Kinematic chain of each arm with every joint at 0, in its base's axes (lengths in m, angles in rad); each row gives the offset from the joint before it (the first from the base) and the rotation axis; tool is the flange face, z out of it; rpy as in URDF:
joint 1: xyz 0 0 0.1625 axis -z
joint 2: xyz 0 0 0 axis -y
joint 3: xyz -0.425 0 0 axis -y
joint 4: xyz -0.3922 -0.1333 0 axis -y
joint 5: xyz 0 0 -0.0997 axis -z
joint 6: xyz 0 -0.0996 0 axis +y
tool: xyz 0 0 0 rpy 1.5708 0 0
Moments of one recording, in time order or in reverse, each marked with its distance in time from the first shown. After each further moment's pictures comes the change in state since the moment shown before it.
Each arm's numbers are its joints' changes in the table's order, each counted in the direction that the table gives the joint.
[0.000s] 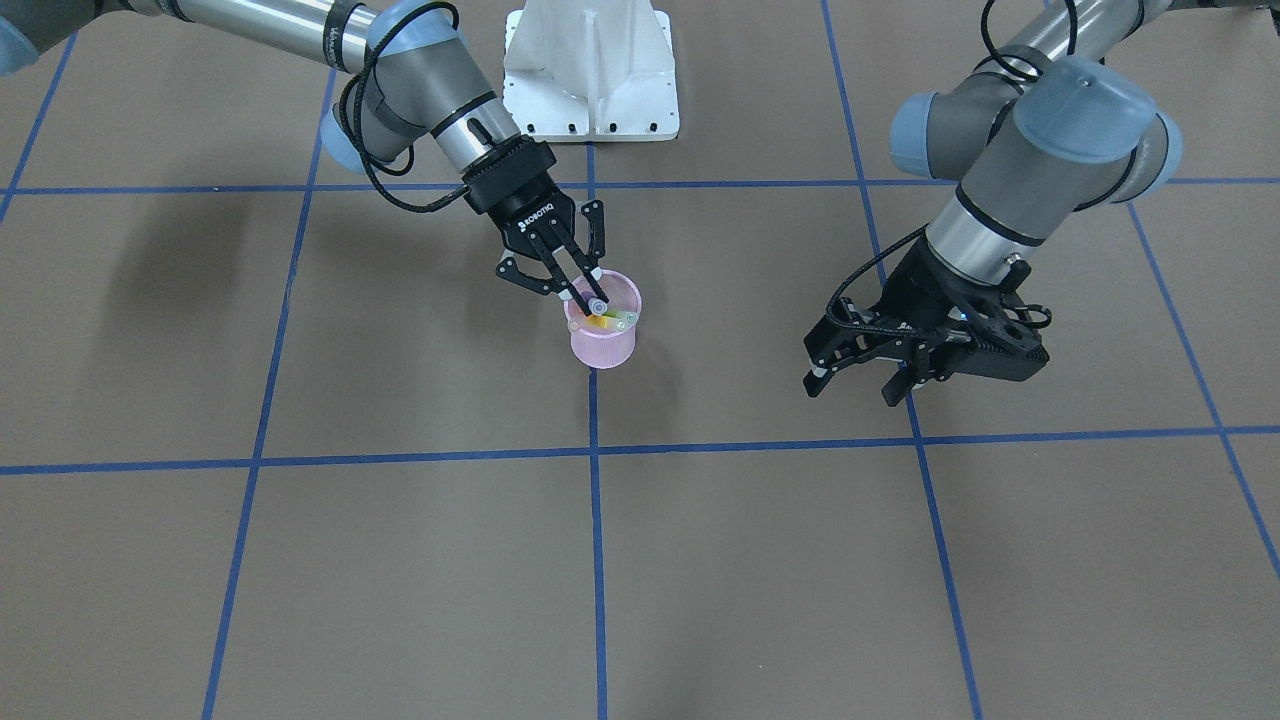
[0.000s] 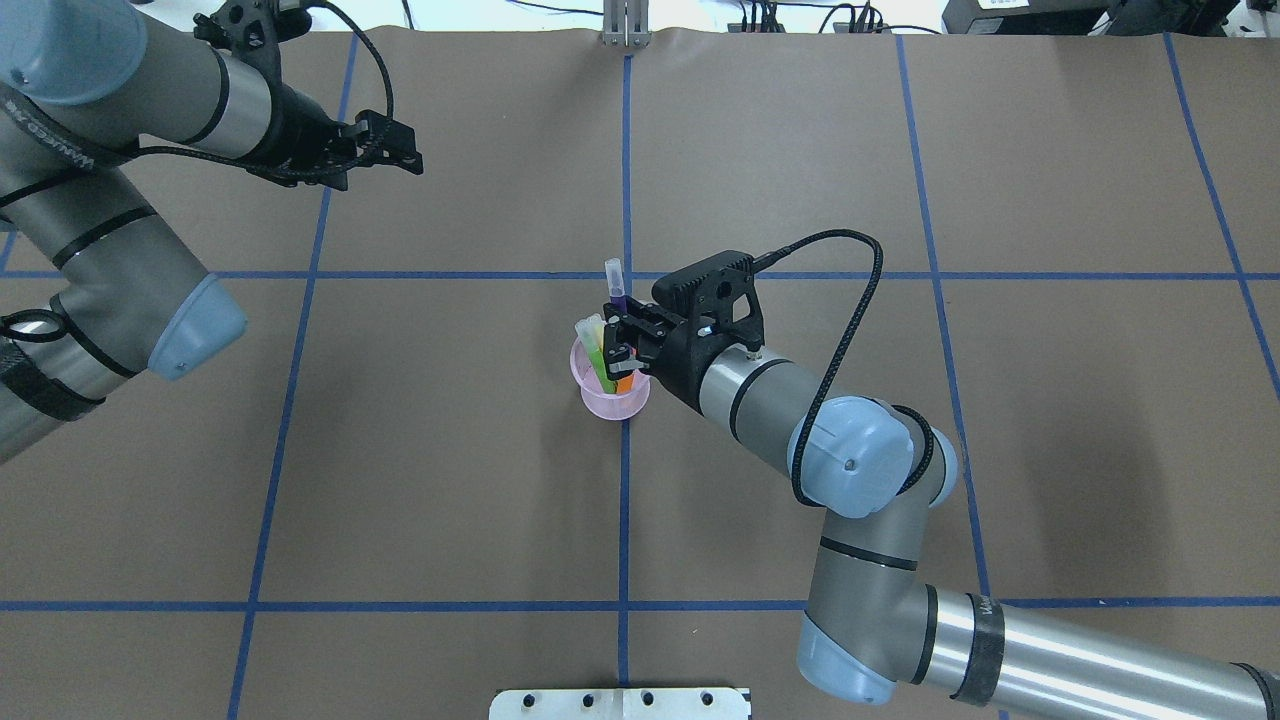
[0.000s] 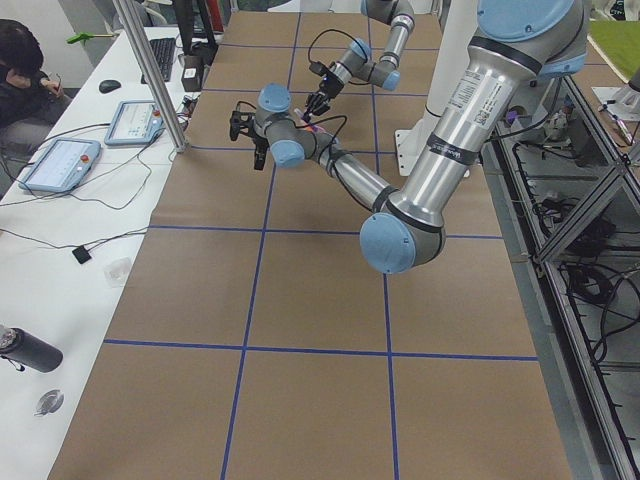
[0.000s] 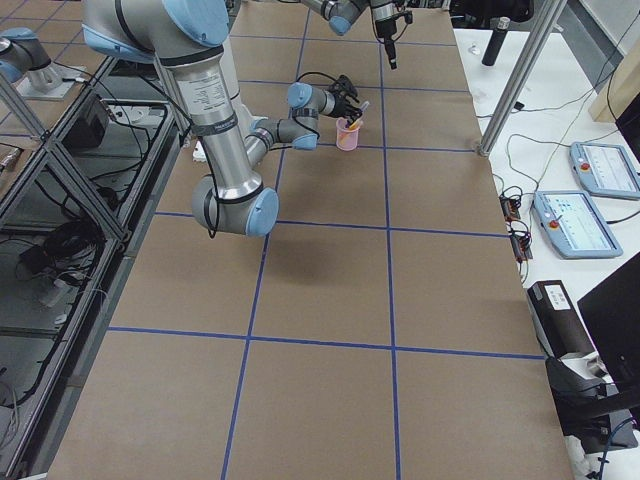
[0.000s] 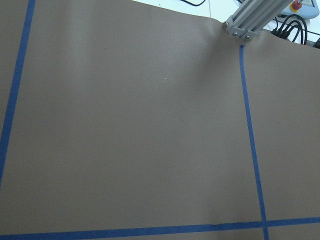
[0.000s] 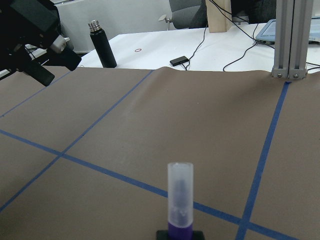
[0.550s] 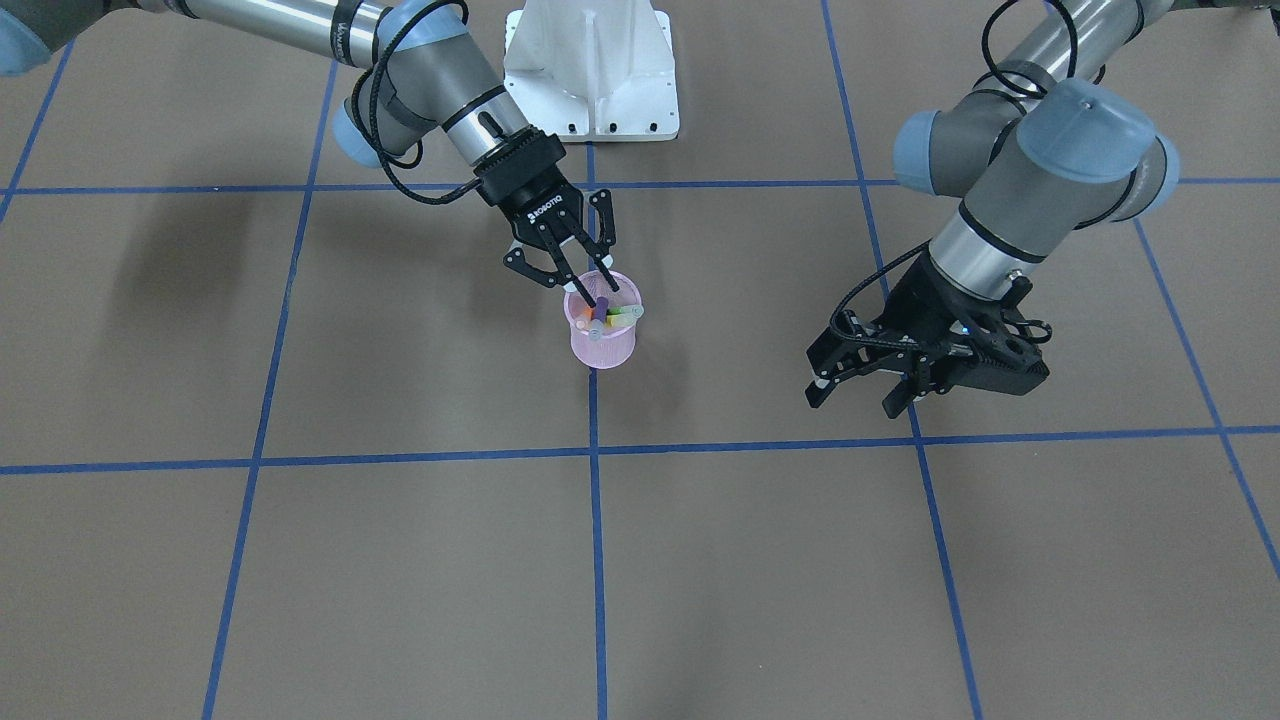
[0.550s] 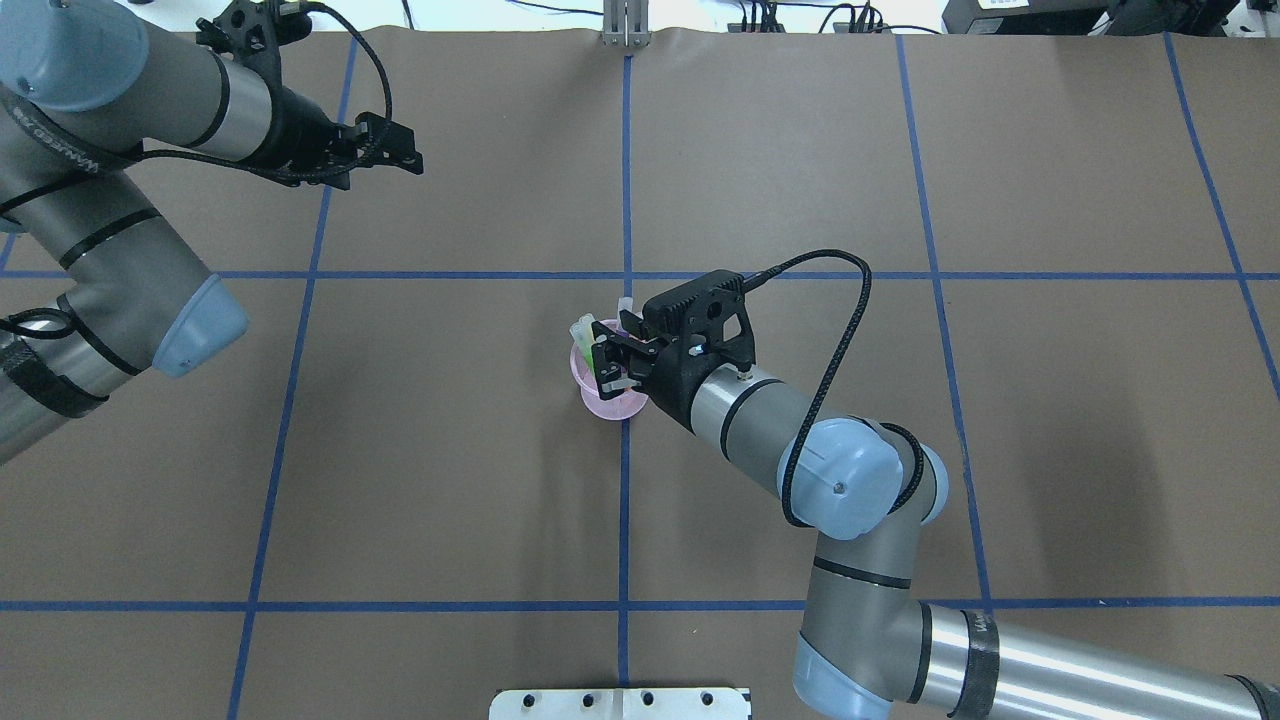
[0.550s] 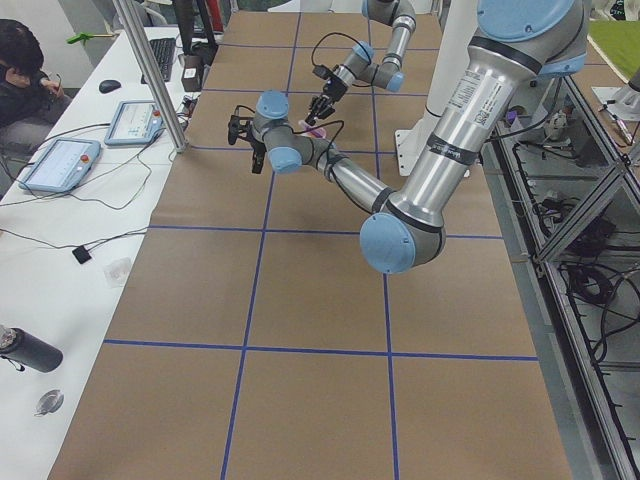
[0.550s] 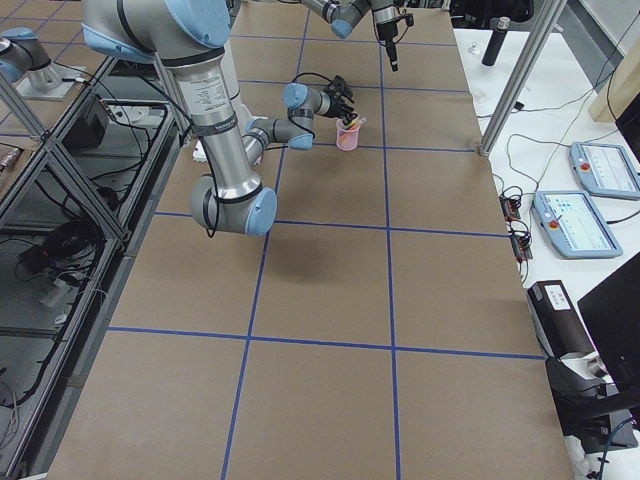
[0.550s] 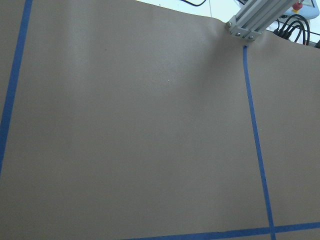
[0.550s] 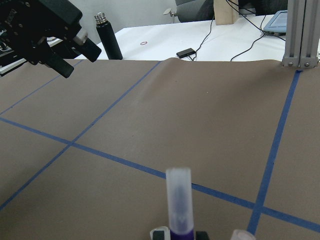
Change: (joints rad) left arm 0.001 0.000 0.027 -0.045 0.000 0.001; right arm 0.027 0.001 -0.001 0.001 -0.033 -0.001
